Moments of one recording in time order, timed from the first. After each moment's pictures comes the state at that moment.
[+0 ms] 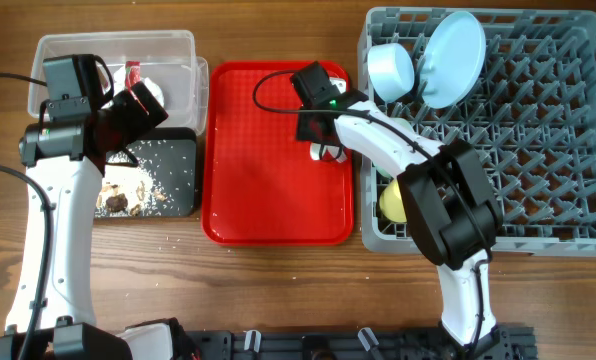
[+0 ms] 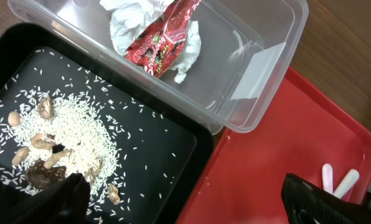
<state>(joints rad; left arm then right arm) 0.14 1.44 1.28 -0.82 0.02 -0.47 0.54 2.18 1.56 -0.59 0.12 0.64</state>
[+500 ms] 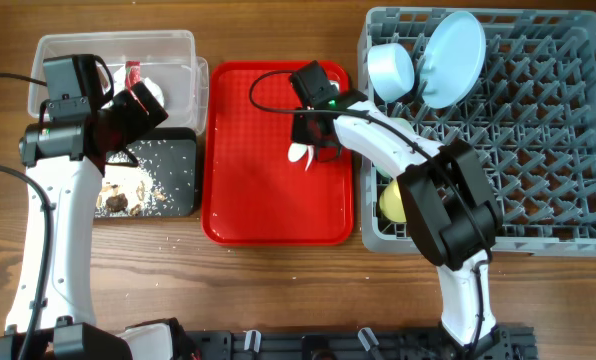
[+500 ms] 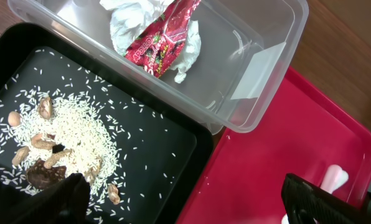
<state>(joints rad) 0.14 1.44 1.28 -0.82 0.02 -0.47 0.55 2.18 1.56 -0.57 0.00 0.61</state>
